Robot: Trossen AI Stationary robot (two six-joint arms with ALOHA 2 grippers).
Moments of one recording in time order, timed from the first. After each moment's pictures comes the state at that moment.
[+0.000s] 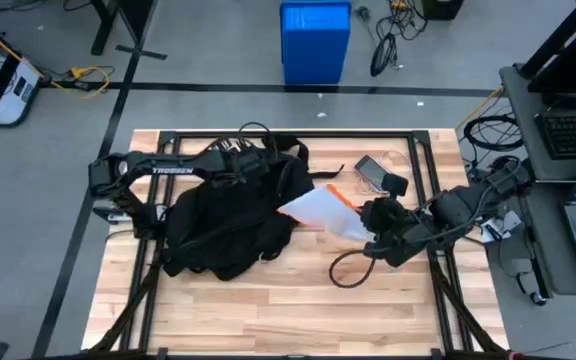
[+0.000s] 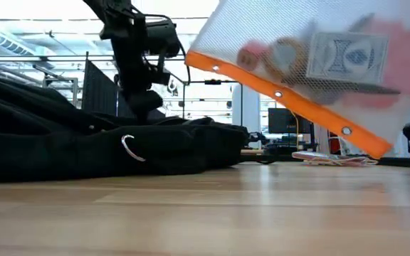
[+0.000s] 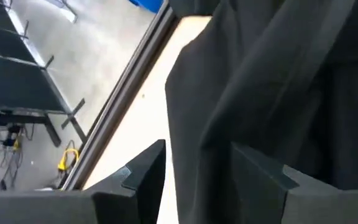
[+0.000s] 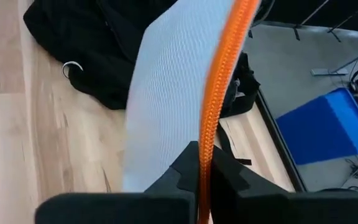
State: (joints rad) left arm 0.33 1.60 1.08 -0.73 -0.62 -0.13; right arm 0.52 1.41 1.63 -1.35 0.76 0.54
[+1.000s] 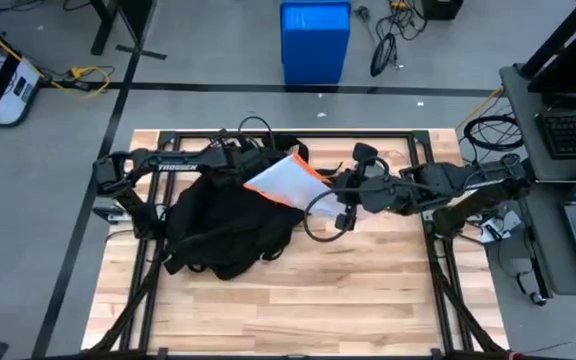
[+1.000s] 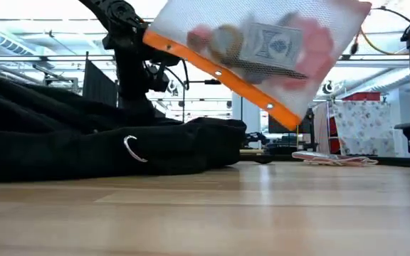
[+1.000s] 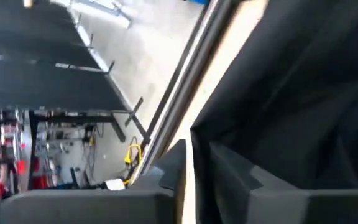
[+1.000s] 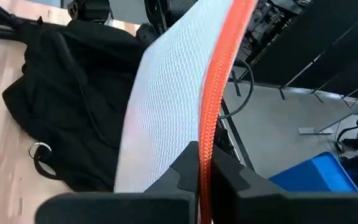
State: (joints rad) left arm 0.36 1.63 1.08 -0.73 -0.83 0.04; right arm 0.26 1.41 1.63 -0.86 0.66 0.00
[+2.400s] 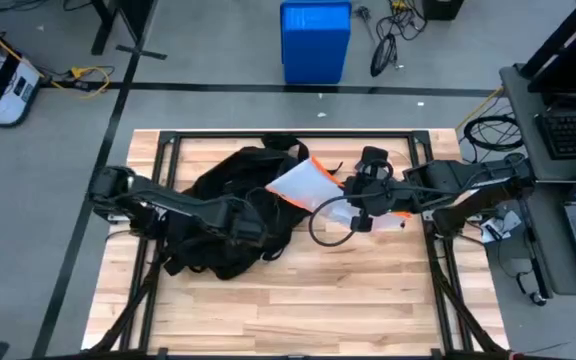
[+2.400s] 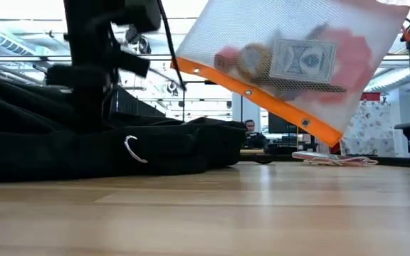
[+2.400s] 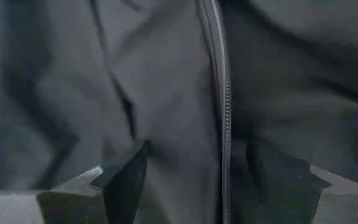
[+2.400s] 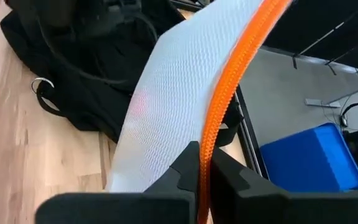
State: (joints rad) left arm -0.16 1.65 1.08 -1.01 -0.28 -0.41; right arm 0.25 1.38 1.63 -1.11 0.61 0.07
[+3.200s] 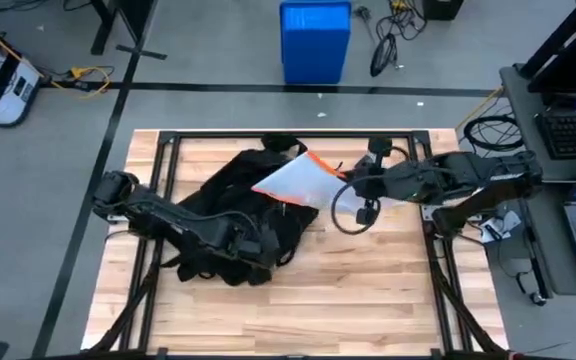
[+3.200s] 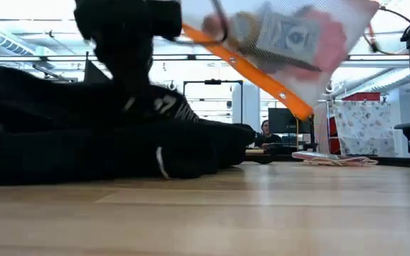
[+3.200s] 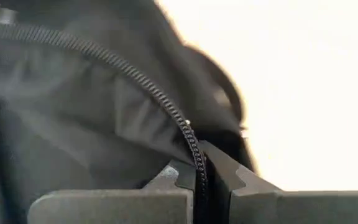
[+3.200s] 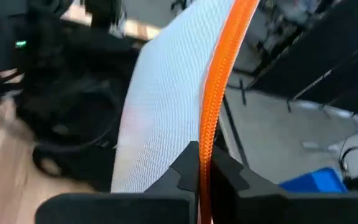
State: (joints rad) left arm -0.32 1.69 1.17 -0.60 -0.24 -0.46; right arm 0.25 1.30 1.63 -0.91 0.60 -0.12
